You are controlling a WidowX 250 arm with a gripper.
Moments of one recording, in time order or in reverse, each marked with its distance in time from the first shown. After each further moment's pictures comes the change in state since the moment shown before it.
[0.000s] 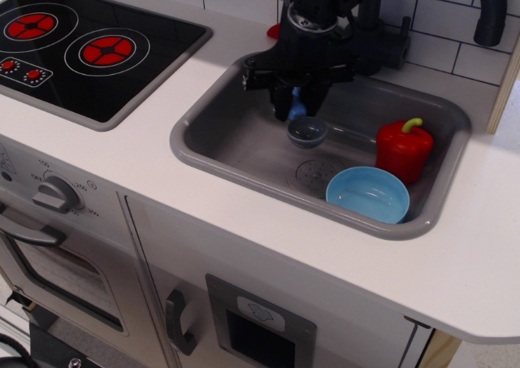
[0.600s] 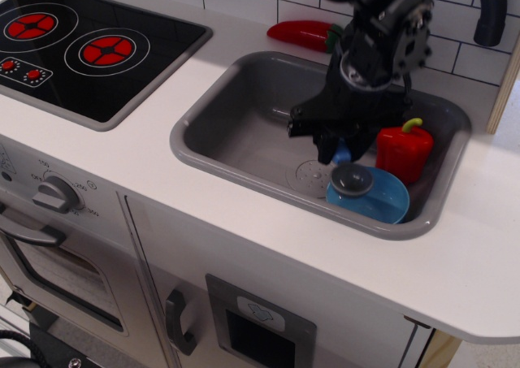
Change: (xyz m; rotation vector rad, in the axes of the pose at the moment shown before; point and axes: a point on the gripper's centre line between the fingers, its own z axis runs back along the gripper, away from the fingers) arm -0.048 -0.017 -0.004 -0.028 -0.076 -0.002
